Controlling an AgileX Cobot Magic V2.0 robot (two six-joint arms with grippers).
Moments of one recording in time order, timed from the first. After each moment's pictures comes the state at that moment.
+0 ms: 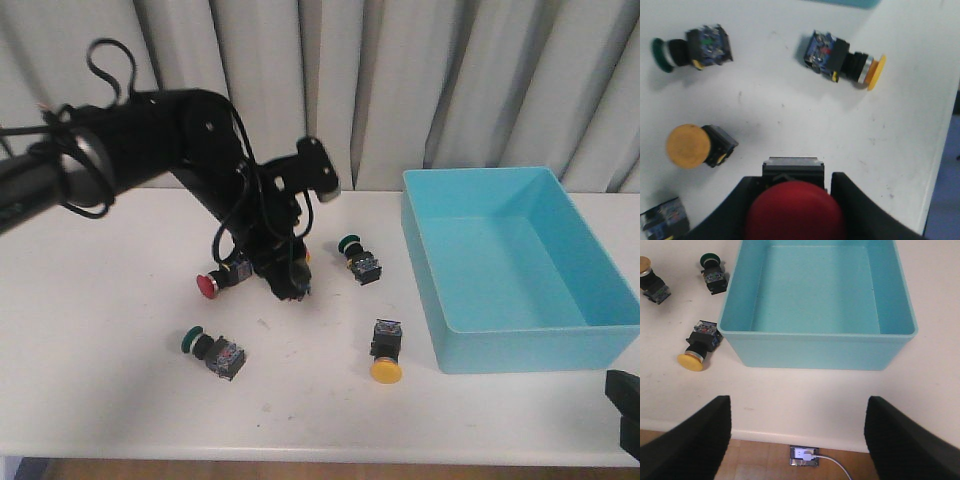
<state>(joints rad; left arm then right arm) -0.49 1.96 -1.72 -0.29 1.01 0.81 0.03 0.58 -0.47 0.04 0.63 -0.05</state>
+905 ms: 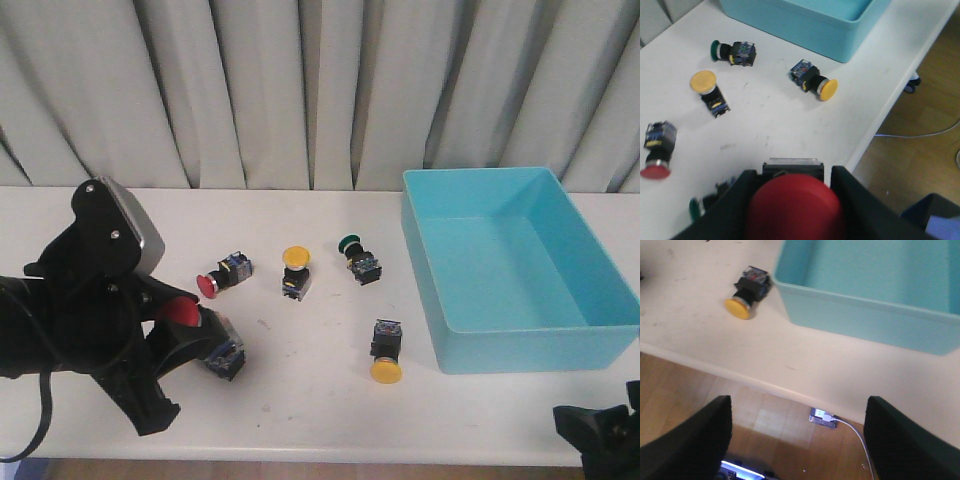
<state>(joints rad) -0.43 1.15 -0.80 -0.66 0.56 0.90 0.03 0.70 -0.51 0.29 0.75 -0.40</state>
